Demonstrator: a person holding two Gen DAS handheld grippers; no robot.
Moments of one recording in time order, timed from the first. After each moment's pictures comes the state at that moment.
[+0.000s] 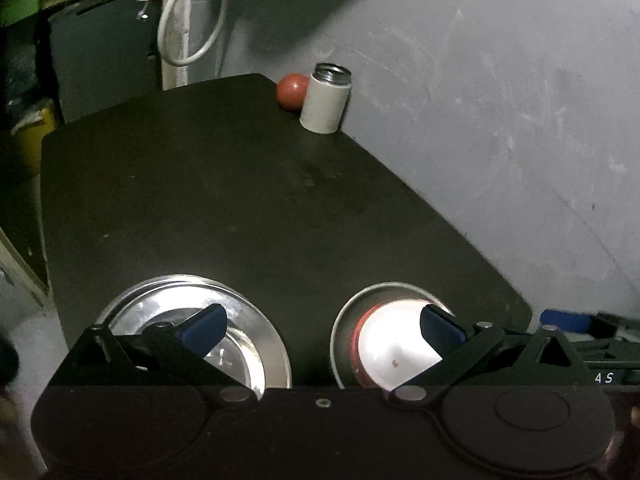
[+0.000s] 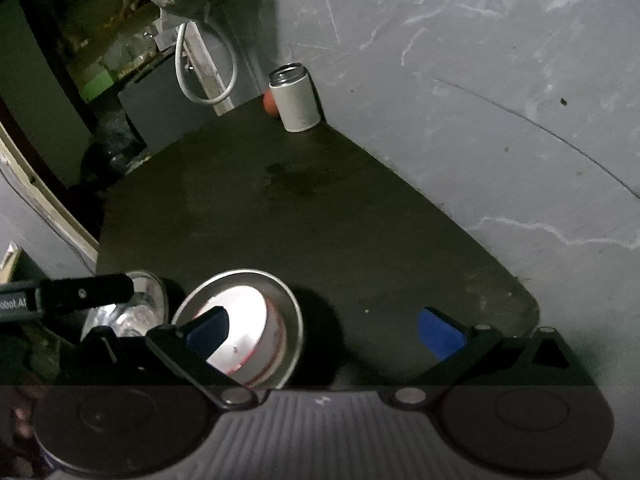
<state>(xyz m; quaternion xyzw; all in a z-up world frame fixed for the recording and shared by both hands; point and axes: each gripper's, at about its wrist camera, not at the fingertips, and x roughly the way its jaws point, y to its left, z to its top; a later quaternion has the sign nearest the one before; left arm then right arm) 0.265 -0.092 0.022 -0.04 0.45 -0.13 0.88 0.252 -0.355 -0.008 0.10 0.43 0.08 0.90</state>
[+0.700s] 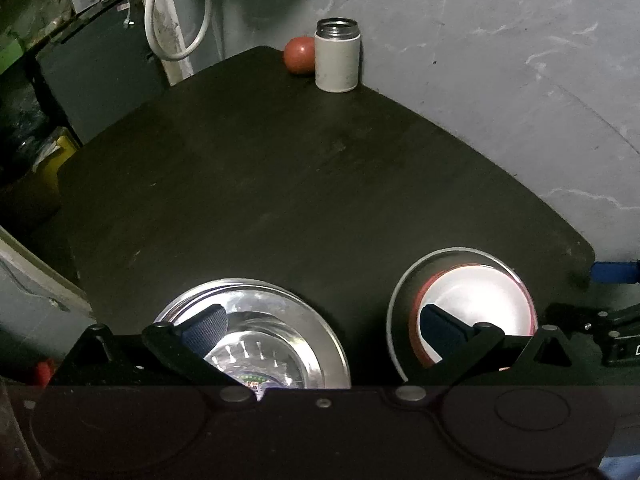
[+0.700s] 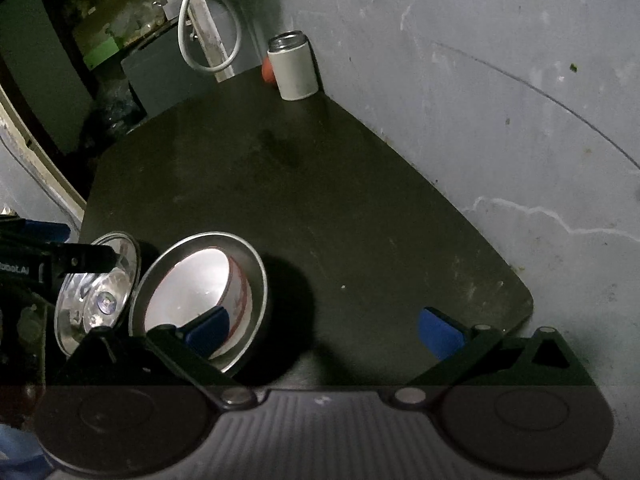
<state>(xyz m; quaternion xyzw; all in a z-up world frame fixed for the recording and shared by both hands) 0.291 -0.103 0.011 0.08 0.50 -0.10 0.86 0.263 -0.368 -0.033 0.08 0.46 0.10 0.88</state>
